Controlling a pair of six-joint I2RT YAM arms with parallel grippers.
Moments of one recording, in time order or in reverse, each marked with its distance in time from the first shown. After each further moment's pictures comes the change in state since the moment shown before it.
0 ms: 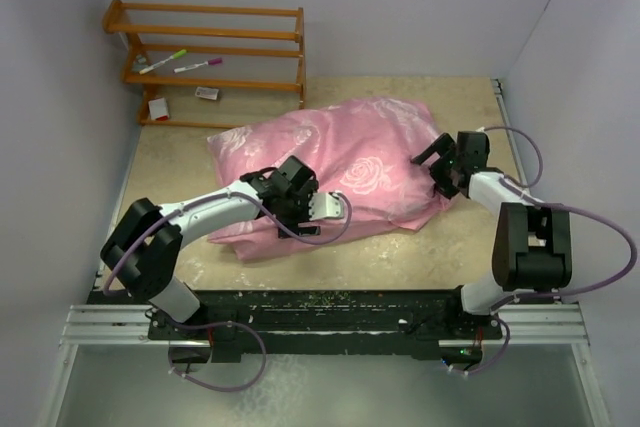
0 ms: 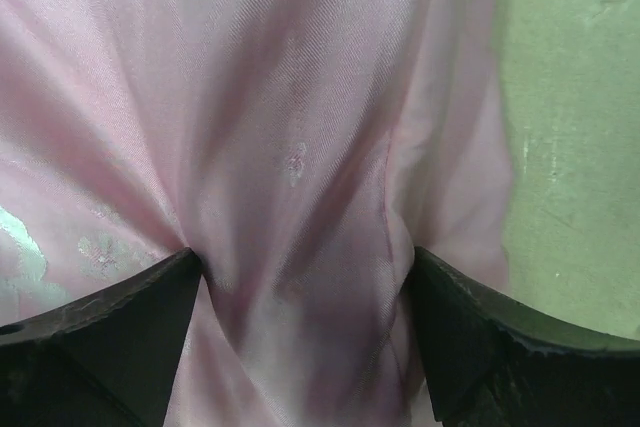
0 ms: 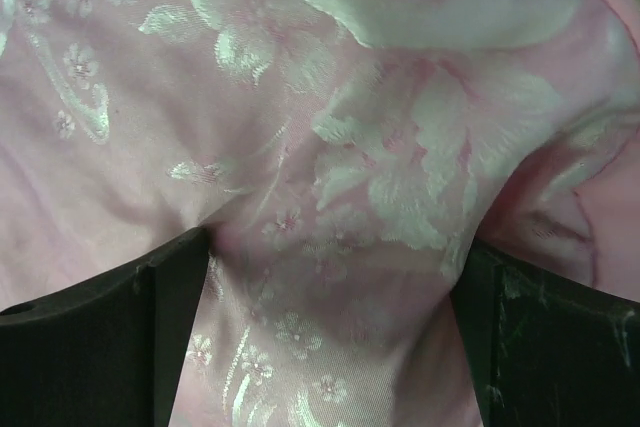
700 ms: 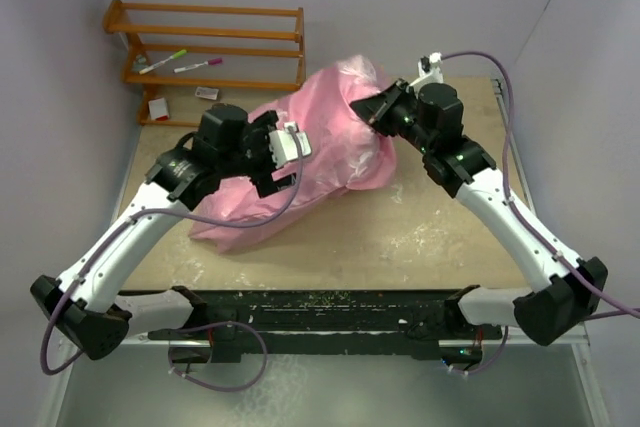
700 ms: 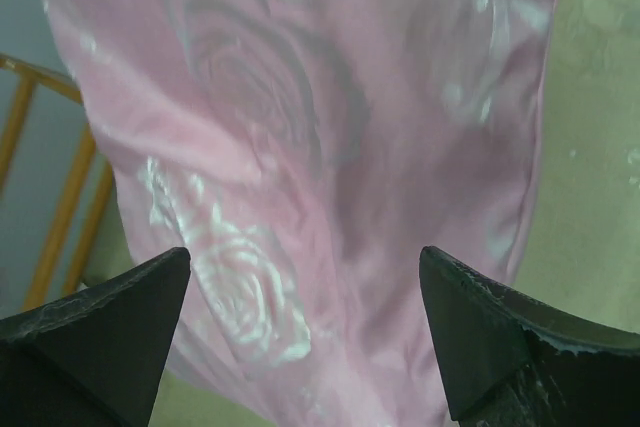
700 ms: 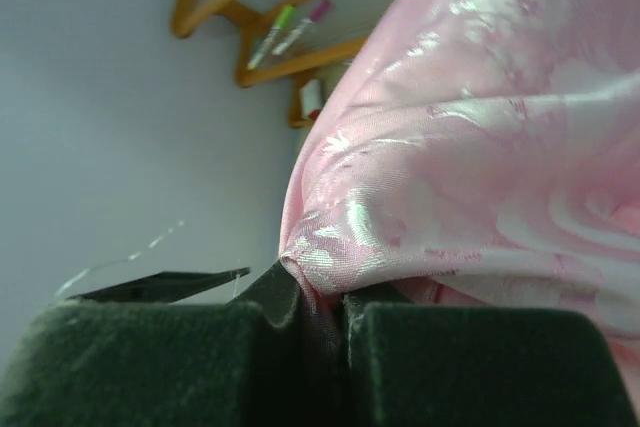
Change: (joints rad) left arm 0.167 -0.359 0.243 -0.143 0.116 -0.087; right arm 0.488 -0.240 0.386 -0.008 -0.005 0.073
